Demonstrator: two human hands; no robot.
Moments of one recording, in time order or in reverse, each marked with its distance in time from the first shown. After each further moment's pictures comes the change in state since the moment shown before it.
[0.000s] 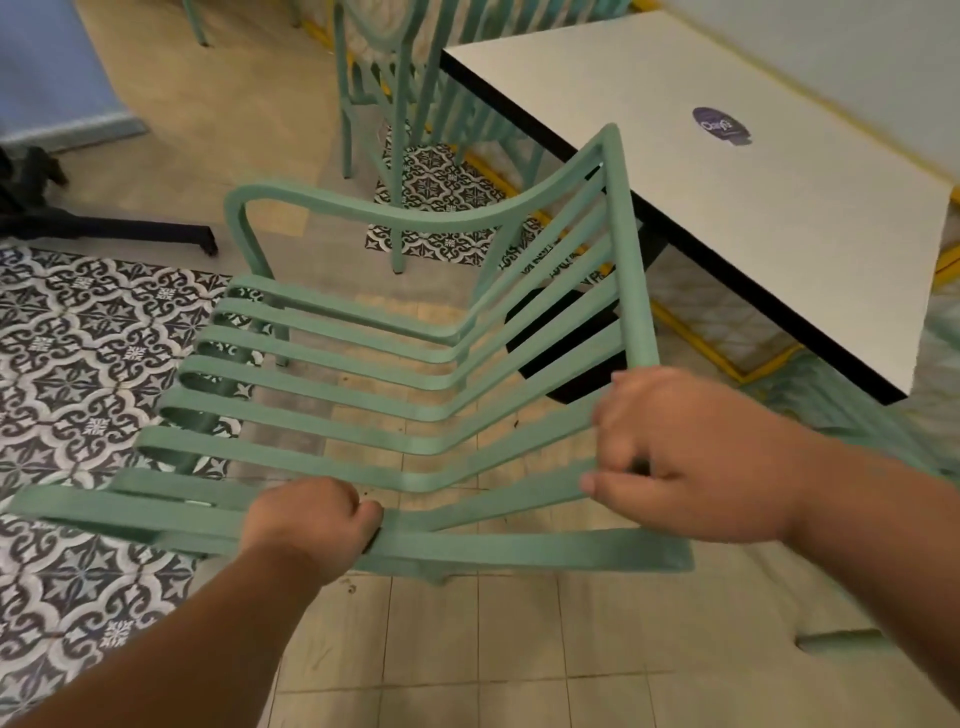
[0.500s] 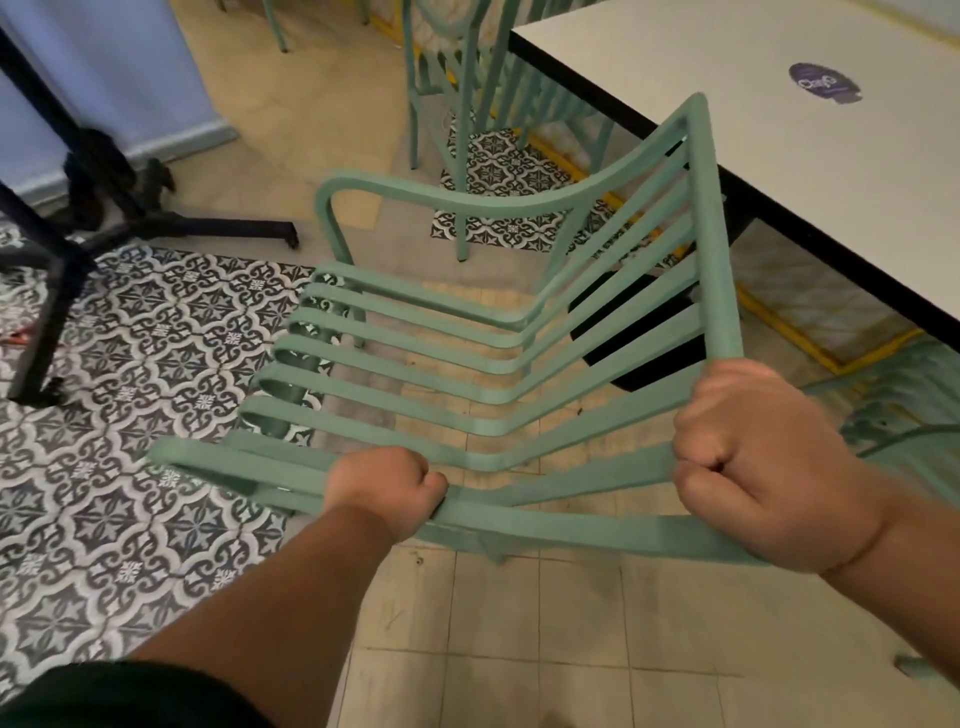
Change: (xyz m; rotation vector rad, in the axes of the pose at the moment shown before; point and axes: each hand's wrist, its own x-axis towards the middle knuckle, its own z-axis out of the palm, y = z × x) left_hand 0.005 -0.009 0.001 0.022 0.036 0.050; right_hand -0.001 0.002 0.041 0.090 0.396 -0.071
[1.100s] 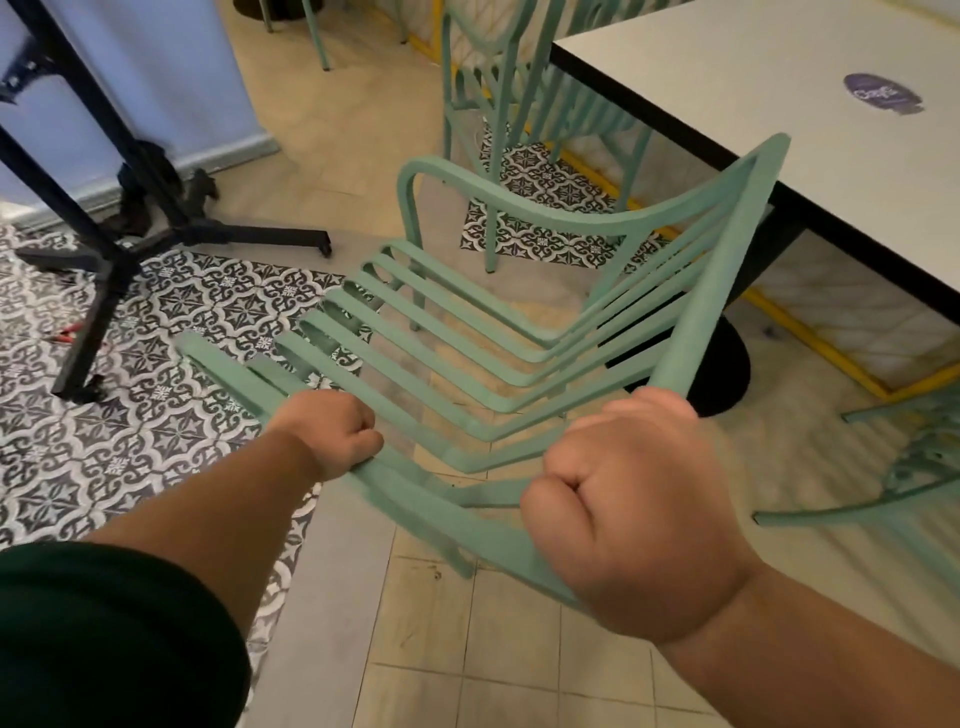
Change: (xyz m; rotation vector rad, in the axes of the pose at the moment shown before) left_hand 0.053 -0.112 -0.033 0.087 -0.023 0.113; right_hand 0.055 -0.099 0.045 0.078 0.230 0.168
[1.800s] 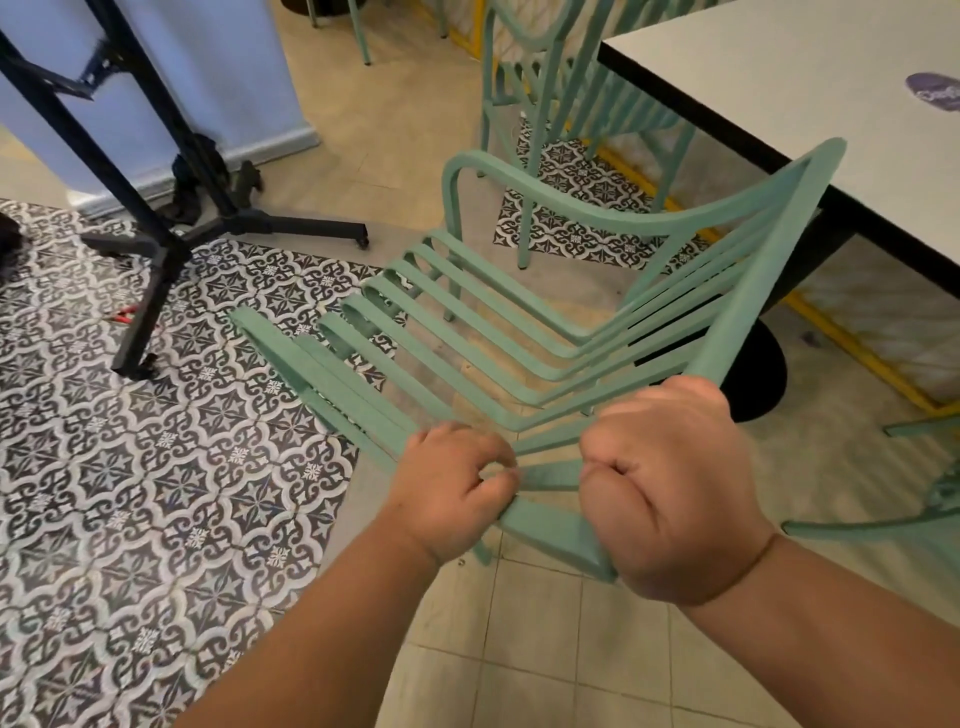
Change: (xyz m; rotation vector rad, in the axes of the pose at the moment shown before) left_hand -0.077 0.113 -0.008 -0.631 0.310 0.102; right_hand 0.010 0.002 0.006 0.073 0.035 -0.100
